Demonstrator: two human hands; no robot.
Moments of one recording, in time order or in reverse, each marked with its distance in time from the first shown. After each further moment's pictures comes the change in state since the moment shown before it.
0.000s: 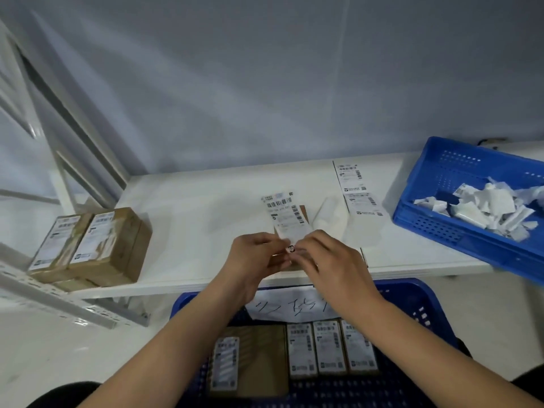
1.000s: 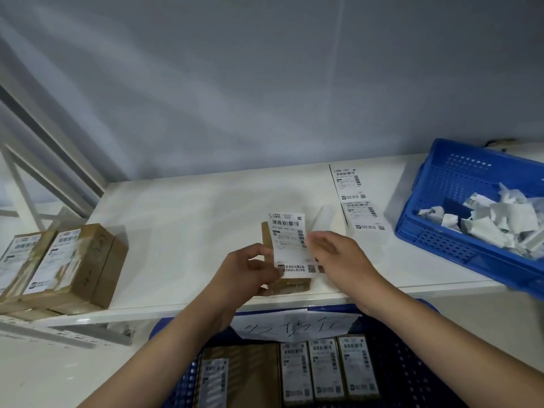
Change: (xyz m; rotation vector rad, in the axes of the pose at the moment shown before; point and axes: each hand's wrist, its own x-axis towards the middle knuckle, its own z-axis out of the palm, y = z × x) left_hand 0.041 0.002 -0.006 0.392 -0.099 0.002; right_hand 0.042 0.059 0.009 0.730 -0.325 0.877
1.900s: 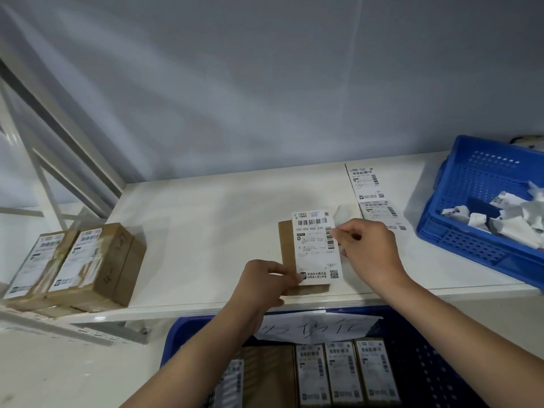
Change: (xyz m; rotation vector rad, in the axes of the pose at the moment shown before) left_hand 0.012 -0.017 0.008 0.025 0.131 -0.093; right_hand 0.026 0.003 0.000 -0.176 0.312 -0.184
